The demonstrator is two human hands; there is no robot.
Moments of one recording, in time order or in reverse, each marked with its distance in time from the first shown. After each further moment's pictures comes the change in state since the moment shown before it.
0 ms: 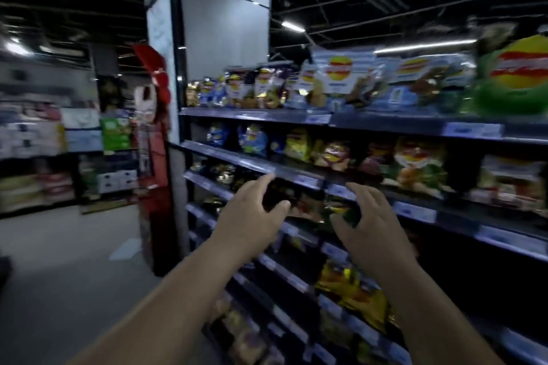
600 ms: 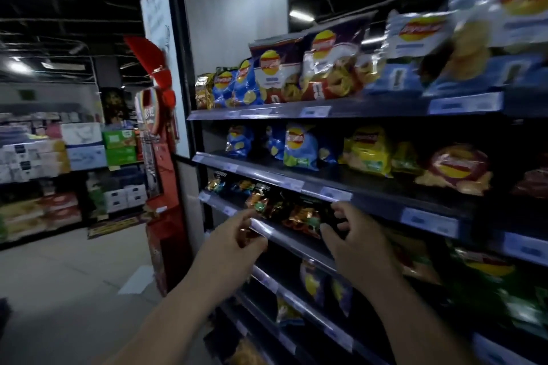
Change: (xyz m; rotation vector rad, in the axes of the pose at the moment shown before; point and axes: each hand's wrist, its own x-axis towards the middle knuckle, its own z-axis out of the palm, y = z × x) left_hand 0.261 -0.325 -0.015 -0.195 -0.012 -0.175; right_hand 0.312 -0.080 0.307 0.296 0.028 0.022
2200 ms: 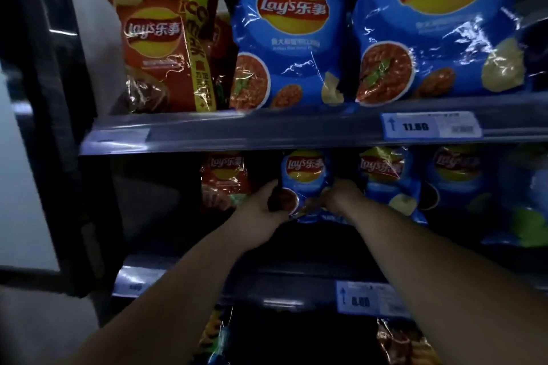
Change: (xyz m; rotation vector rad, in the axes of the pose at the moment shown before) left_hand 0.815 -0.348 -0.039 -0.304 -0.757 0.394; right_hand 0.672 -0.040 0.441 -0.299 0.260 0.645
